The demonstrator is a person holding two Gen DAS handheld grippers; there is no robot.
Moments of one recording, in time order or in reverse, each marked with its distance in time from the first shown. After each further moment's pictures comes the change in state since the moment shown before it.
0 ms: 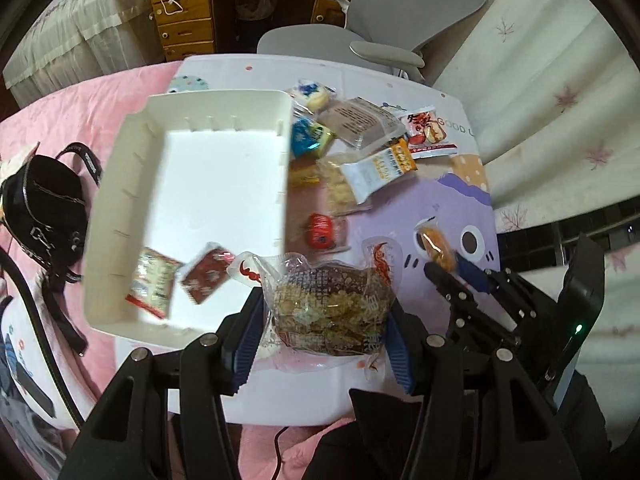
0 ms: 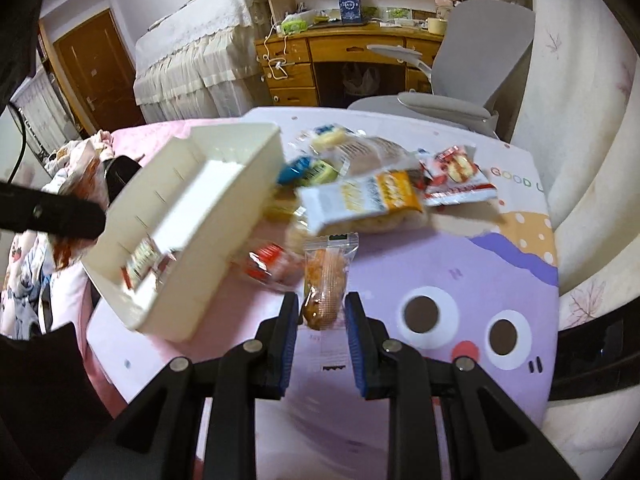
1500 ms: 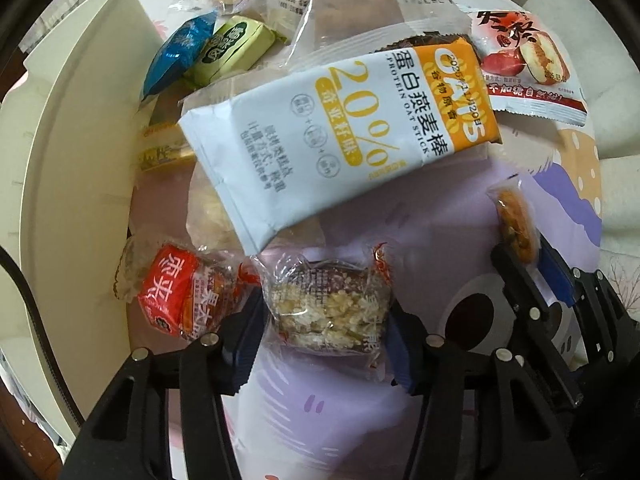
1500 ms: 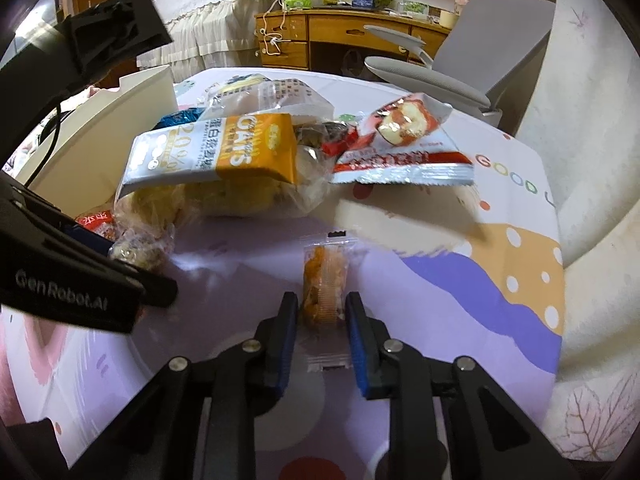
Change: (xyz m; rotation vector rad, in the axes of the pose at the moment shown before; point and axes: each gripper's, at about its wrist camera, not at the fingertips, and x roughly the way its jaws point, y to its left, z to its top) left arm 0.266 -0.101 0.076 -0.142 0.255 0.197; right arm 0.122 -0.142 -0.007 -0.160 0.043 -0.056
